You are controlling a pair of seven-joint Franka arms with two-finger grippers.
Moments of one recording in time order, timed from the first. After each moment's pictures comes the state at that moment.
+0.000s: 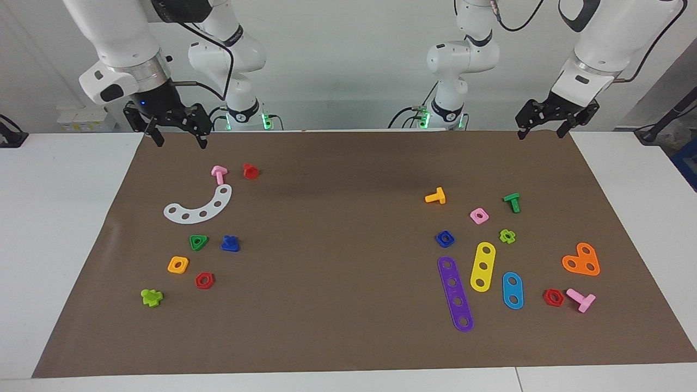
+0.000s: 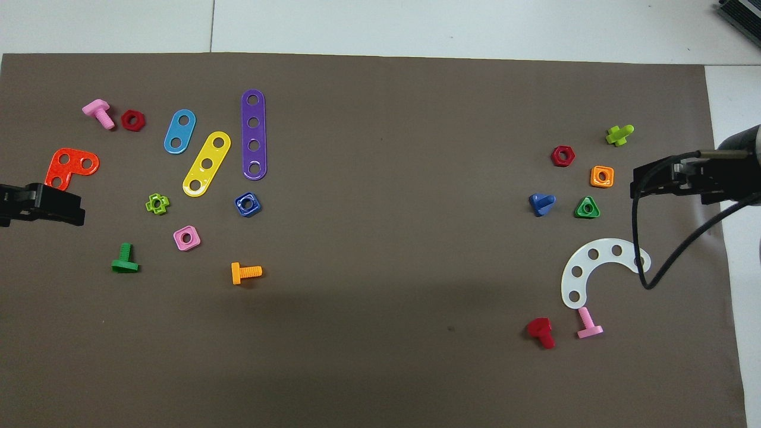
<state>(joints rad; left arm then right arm) 0.05 -0.05 -0.09 -1.60 0.01 1.47 0.00 0.07 0.01 -0.01 -1.51 0.00 1.51 0.15</state>
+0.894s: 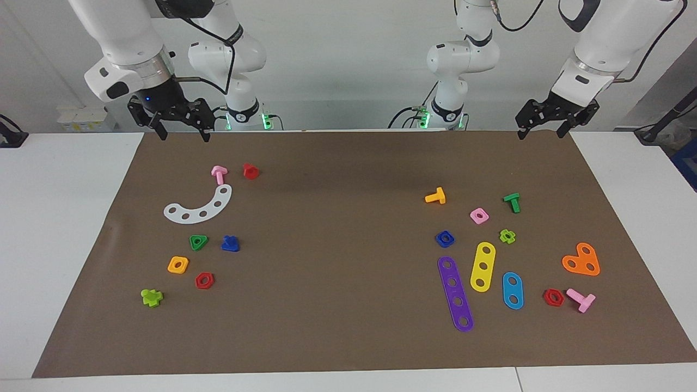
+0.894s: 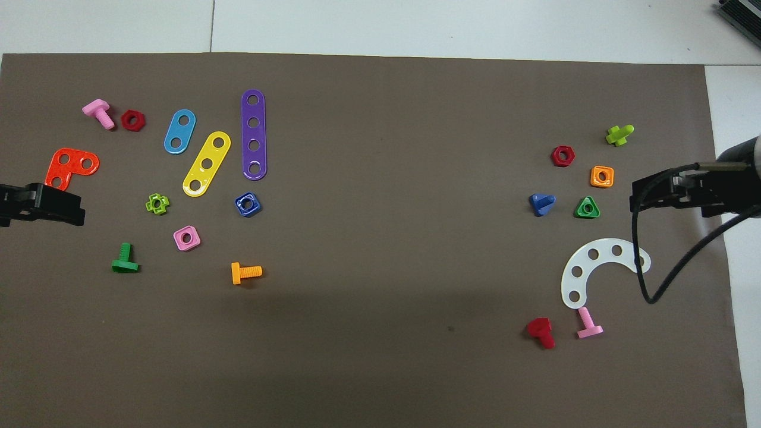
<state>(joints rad) 0.05 -0.05 -0.09 -1.60 0.01 1.47 0.00 0.07 0.00 -0.01 -1.53 0.00 1.48 0.15</state>
